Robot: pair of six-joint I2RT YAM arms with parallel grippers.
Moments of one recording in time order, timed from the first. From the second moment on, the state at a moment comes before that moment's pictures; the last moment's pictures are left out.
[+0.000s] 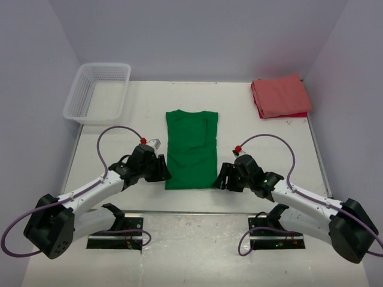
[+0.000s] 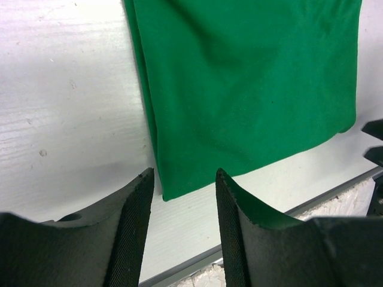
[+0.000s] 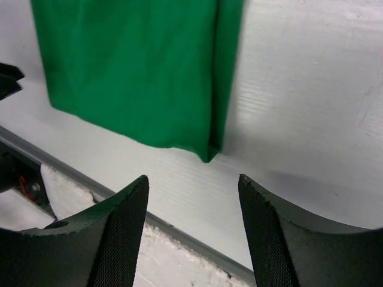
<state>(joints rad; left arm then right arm) -0.57 1.09 0.50 -0.31 0.13 -0.65 0.74 0.97 0.41 -0.26 -0.11 0.85</state>
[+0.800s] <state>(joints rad) -0.57 1.02 0.50 -0.37 0.14 -0.65 0.70 1.21 0.35 0.07 -0.17 0.96</state>
